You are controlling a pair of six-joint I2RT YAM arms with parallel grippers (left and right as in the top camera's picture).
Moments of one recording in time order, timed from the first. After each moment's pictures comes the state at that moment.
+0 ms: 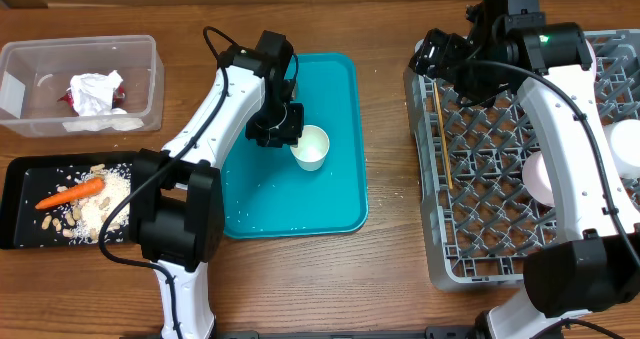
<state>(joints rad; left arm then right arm) -0.31 2.10 1.74 -1.18 0.20 -0.26 0.11 1.78 1.84 -1.15 -0.27 0.49</state>
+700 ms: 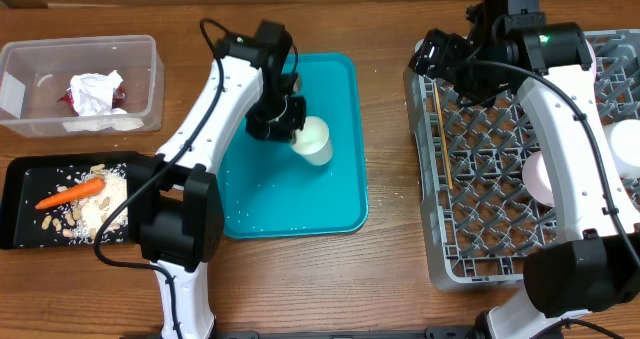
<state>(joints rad) -0.30 2.10 1.87 -1.31 0.31 -0.23 0.11 1.78 1.84 -1.15 -0.27 0.49</state>
